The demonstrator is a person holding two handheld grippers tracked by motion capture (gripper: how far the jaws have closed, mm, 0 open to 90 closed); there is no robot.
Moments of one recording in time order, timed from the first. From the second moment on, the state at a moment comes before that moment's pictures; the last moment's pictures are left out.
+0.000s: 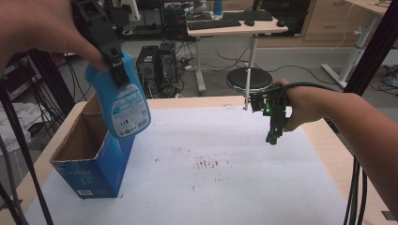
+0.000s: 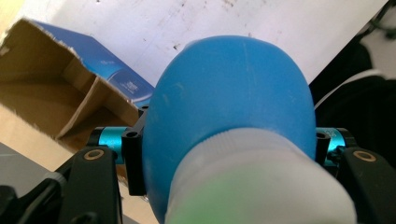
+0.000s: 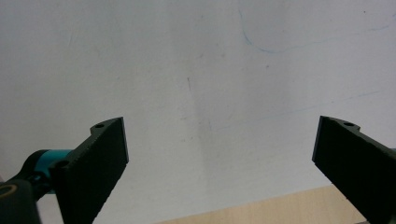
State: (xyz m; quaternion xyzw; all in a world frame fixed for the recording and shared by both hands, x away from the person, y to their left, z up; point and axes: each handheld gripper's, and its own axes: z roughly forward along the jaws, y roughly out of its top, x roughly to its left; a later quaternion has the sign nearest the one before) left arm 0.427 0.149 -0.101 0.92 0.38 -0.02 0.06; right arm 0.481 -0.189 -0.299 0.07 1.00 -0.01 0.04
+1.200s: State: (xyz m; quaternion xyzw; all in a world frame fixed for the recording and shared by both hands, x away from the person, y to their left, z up) left arm 0.426 0.251 -0.120 0.81 0.58 -0.02 0.04; right arm 0.479 -0.177 -0.298 0.06 1.00 -0.01 0.05
